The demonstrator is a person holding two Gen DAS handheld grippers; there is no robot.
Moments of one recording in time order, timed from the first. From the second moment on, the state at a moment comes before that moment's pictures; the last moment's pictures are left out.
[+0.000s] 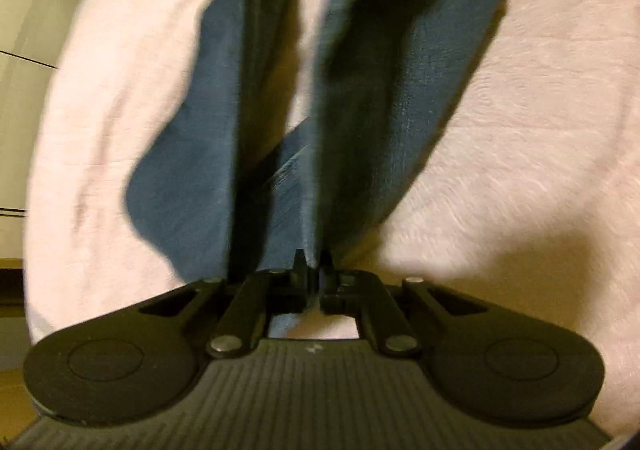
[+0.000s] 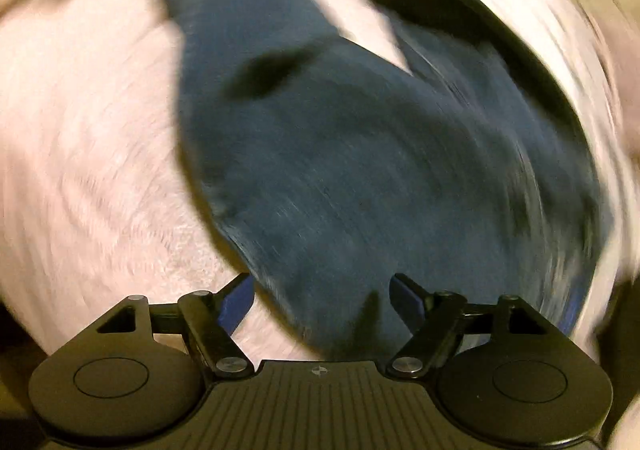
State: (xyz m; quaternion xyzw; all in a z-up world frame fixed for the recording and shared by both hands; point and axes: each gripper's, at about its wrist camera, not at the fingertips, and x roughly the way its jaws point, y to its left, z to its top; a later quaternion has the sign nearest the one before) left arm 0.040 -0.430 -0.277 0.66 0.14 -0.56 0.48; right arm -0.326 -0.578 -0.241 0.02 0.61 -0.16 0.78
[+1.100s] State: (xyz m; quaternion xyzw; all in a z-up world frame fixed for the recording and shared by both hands) left arm -0.171 -0.283 -0.215 0.72 0.19 -0.48 0.47; right arm -0.599 -0.817 -0.166 0.46 0.26 -0.48 0.70
